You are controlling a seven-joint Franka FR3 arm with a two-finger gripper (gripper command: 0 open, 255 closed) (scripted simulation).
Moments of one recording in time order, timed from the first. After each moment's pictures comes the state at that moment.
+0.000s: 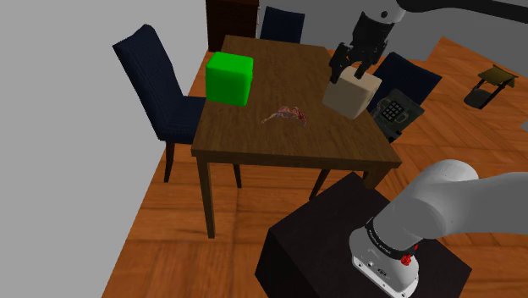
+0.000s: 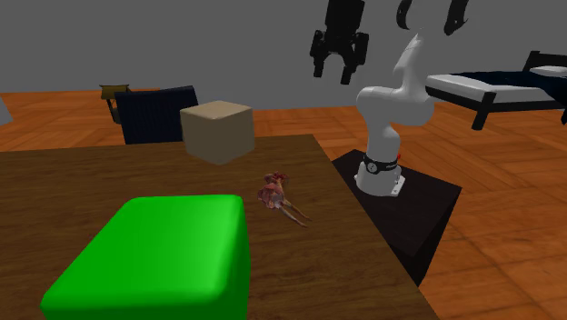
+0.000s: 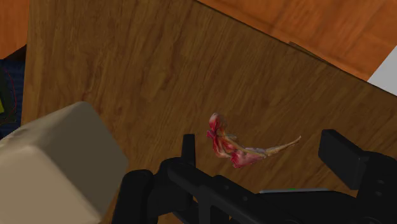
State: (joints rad) arm 0.00 -0.77 0.00 -2.33 -0.06 1.69 0.17
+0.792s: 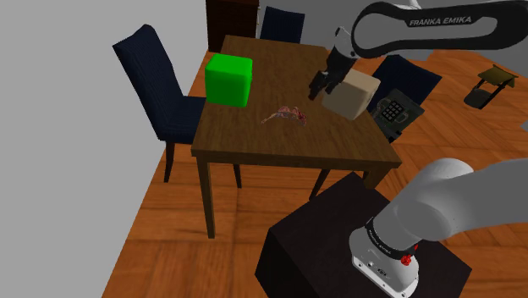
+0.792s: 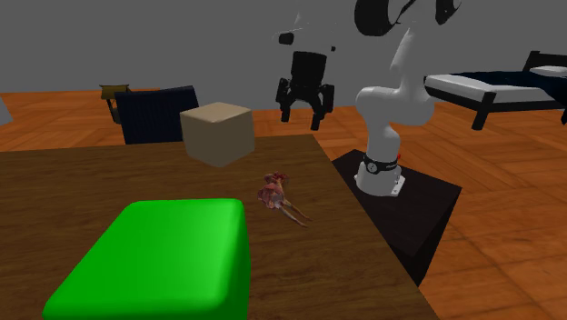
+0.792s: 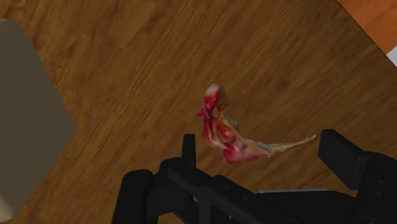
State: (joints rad) arm 0.07 -0.59 -0.16 -2.49 -0.05 2.11 -0.12
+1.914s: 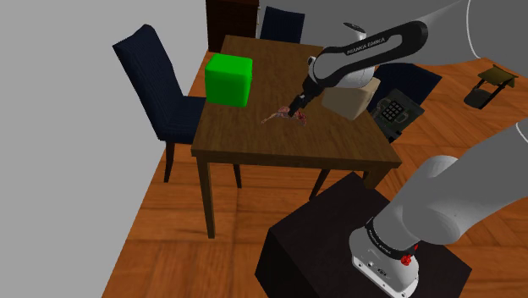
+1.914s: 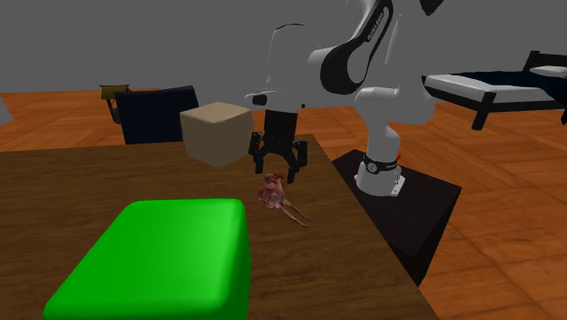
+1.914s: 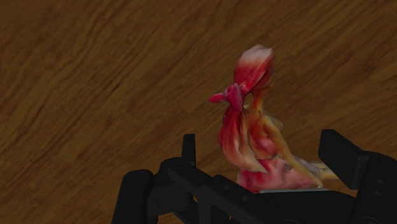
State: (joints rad) arm 0.21 -0.24 -0.33 -2.51 0.12 2.54 -0.47
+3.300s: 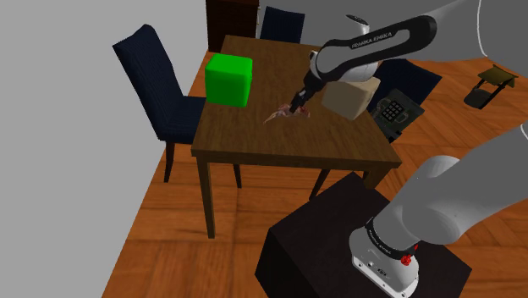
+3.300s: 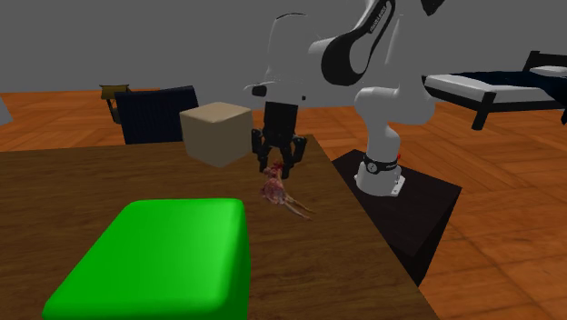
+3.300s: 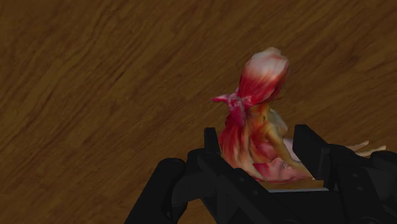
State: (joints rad) arm 0.20 -0.27 -0.32 -2.48 0.10 2.48 -0.45
